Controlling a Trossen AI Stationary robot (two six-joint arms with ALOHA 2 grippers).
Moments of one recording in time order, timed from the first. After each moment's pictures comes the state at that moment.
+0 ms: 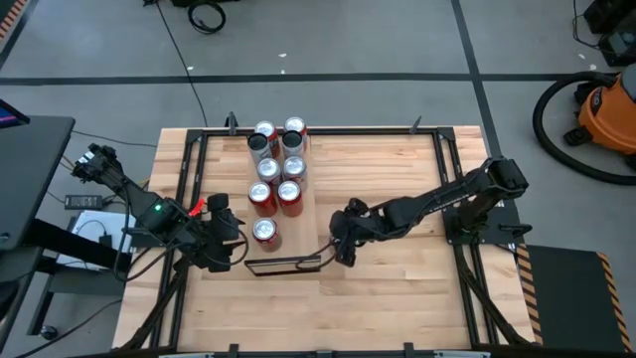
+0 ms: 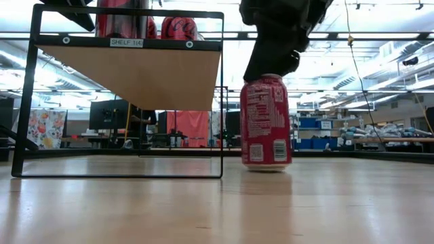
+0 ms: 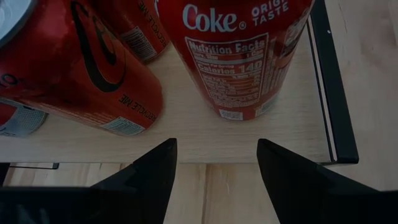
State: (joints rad) left arm -0.64 1.06 1.04 -1.04 -0.57 -0.51; right arm 0.25 1.66 1.20 -0.50 0.30 0.47
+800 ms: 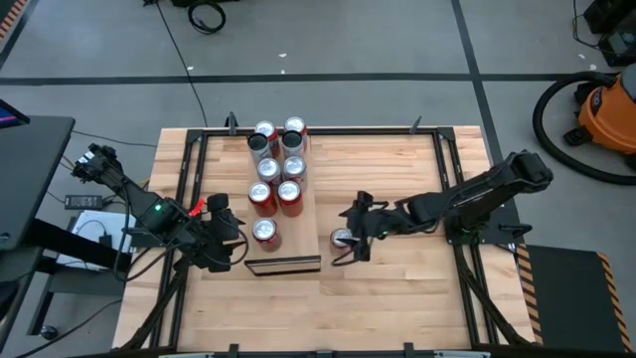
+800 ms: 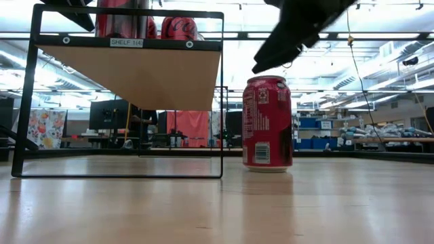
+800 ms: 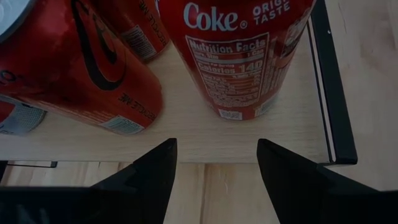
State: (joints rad) left arm -0.64 1.06 1.04 -1.04 -0.57 -0.52; right arm 0.26 1.45 0.94 -0.20 0.35 0.17
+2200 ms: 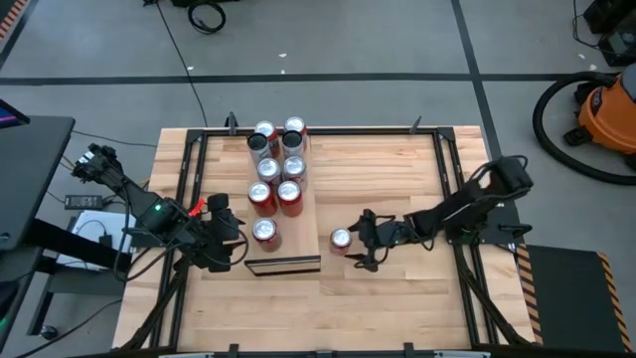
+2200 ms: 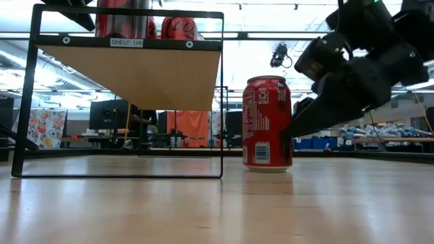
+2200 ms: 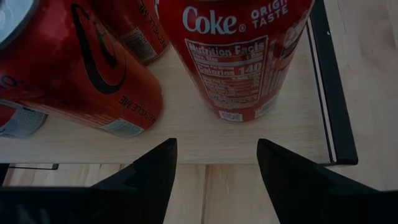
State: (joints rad) left arm -0.64 1.06 1.04 -1.04 -0.57 -0.51; right arm 0.27 1.62 0.45 0.62 0.24 0.22
